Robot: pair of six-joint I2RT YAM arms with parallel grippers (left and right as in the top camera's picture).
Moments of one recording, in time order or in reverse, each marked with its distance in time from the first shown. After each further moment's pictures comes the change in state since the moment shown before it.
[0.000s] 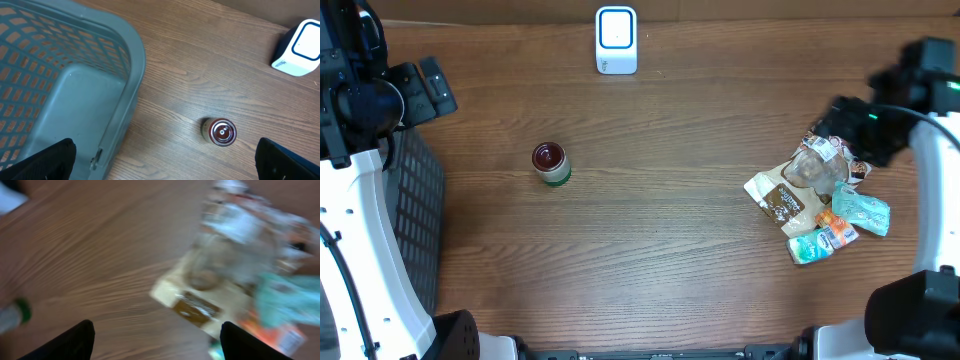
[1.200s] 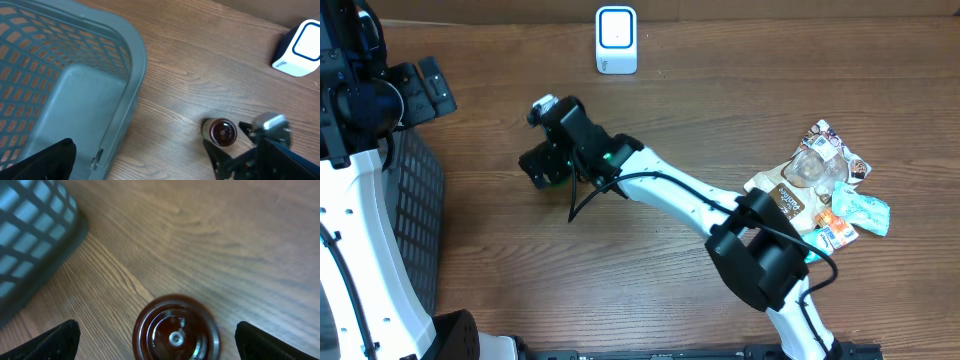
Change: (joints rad) left arm 0.000 0.000 0.000 0.000 0.000 0.000; right arm 1.003 0.551 0.111 0.947 0.130 0.003
